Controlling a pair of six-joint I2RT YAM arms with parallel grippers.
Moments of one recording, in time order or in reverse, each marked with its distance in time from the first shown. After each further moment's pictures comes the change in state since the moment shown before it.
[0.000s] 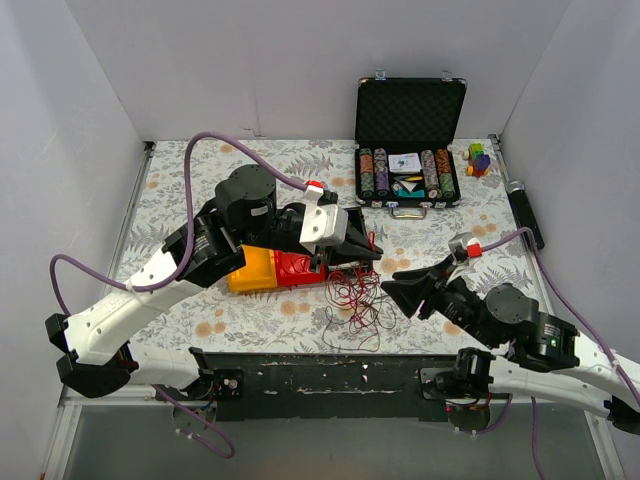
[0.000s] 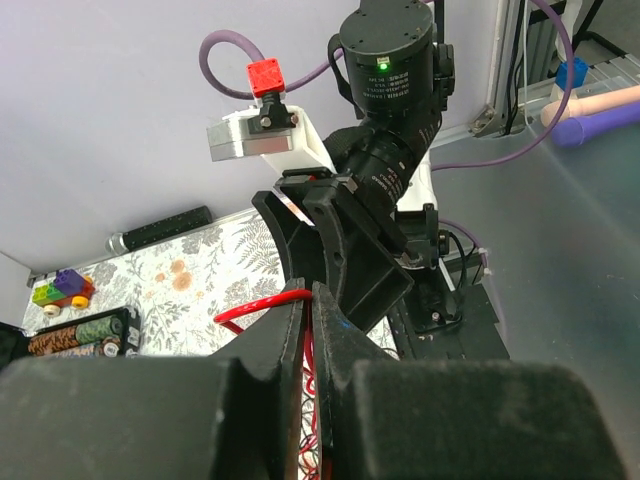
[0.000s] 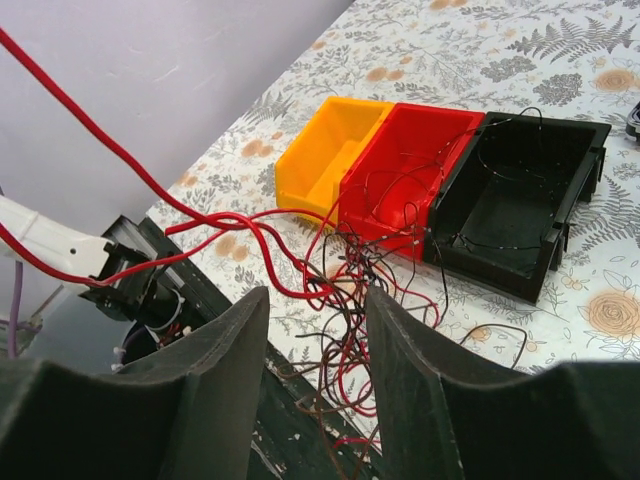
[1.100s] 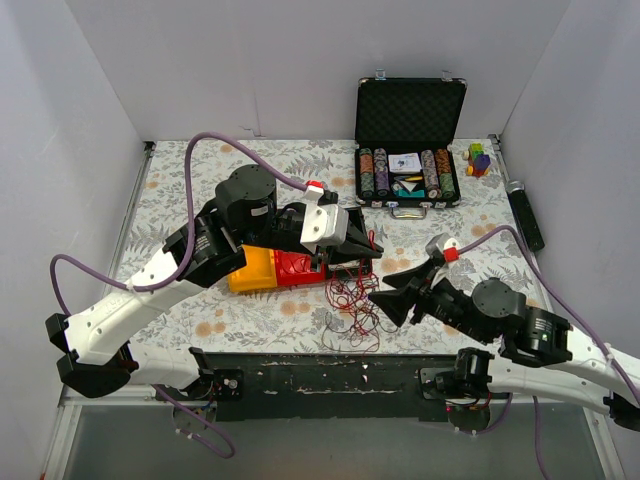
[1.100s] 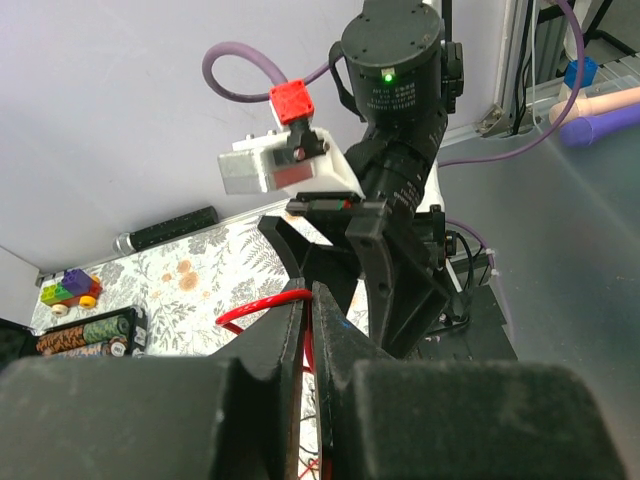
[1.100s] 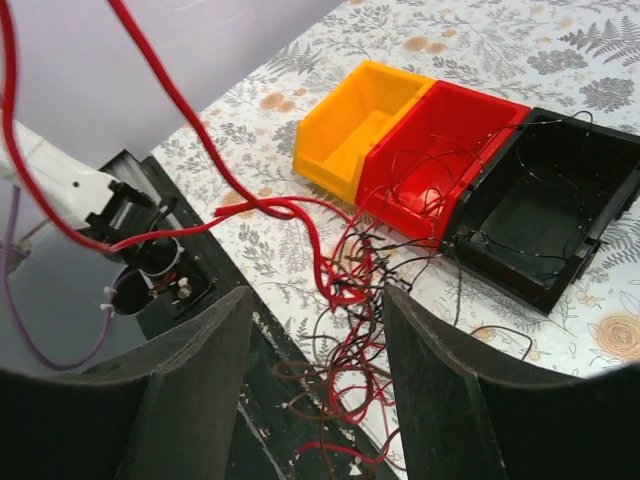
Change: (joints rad) left arm 0.000 0.000 -0.004 0.012 -0.010 0.007; right arm 0.000 0.065 0.035 -0.005 -0.151 -0.106
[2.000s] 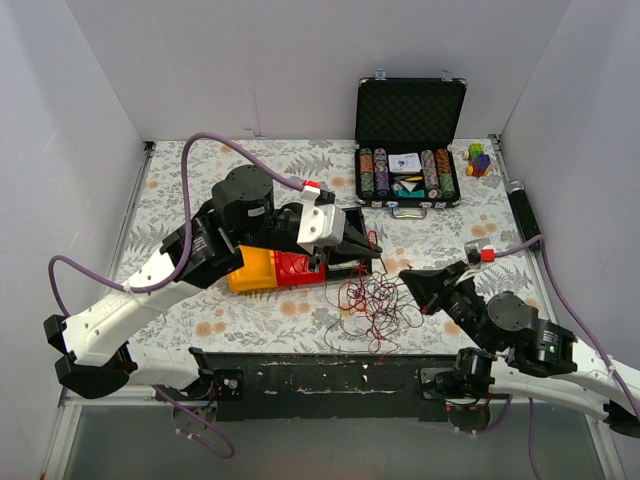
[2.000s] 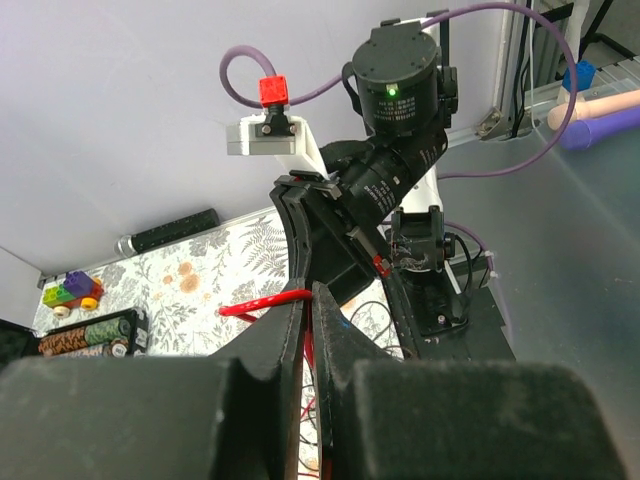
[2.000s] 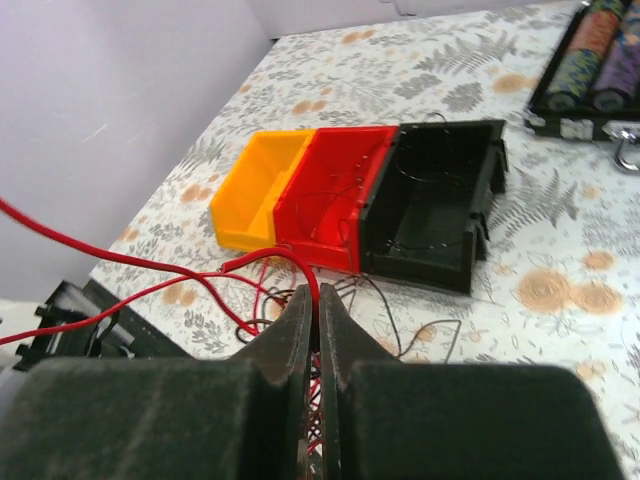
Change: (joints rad) left arm 0.000 -0.008 0.000 0.000 0.000 -0.006; right arm 0.000 -0.113 -0.097 0.035 0.304 0.081
